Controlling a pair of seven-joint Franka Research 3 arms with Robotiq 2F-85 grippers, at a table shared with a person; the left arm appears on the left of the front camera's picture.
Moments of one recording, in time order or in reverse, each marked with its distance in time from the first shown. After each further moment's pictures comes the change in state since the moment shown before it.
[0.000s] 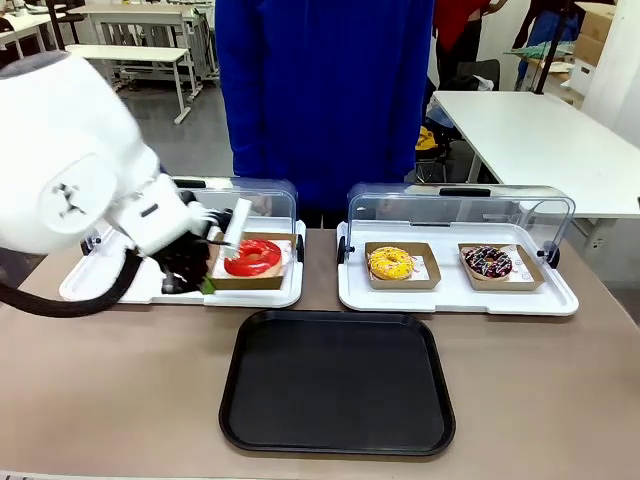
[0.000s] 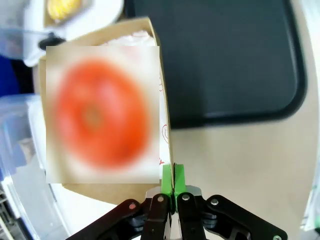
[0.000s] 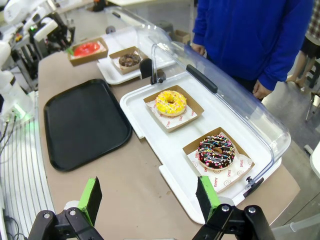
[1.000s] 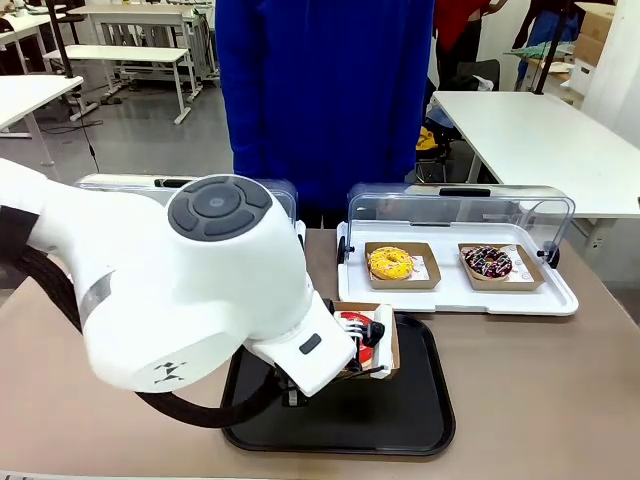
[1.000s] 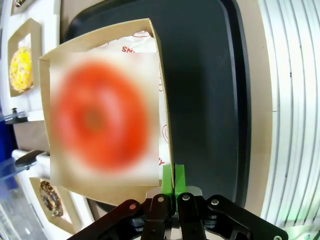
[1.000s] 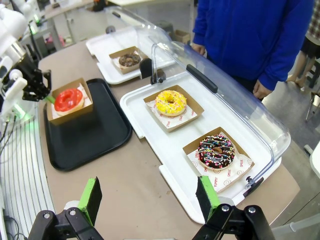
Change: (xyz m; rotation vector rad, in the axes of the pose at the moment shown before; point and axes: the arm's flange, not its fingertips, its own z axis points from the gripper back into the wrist) left arm 0.154 -0.109 -0.058 0.041 0.042 0.037; right arm 0.000 0.000 0.000 -0.001 0.000 0.000
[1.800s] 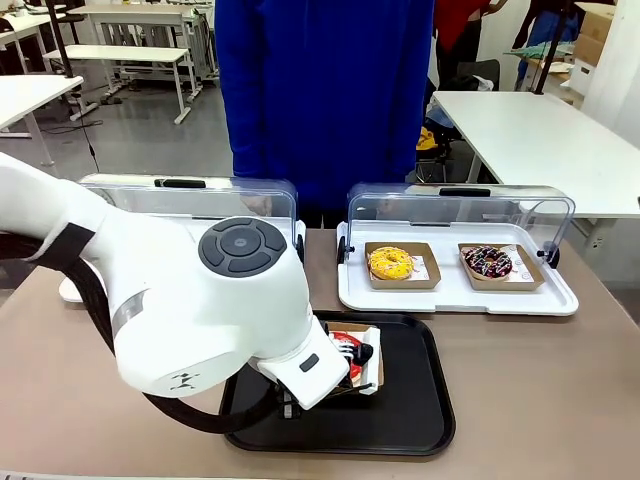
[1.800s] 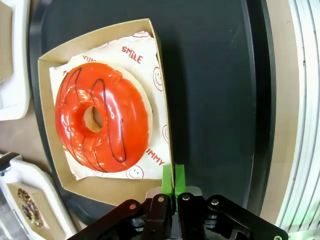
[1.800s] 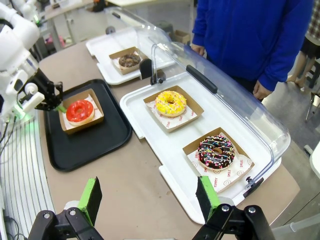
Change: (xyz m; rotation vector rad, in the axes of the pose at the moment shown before) left arm -0.014 0.000 -0.058 -0.046 0.048 0.009; right arm 0.000 0.000 0.000 0.000 -0.003 -0.001
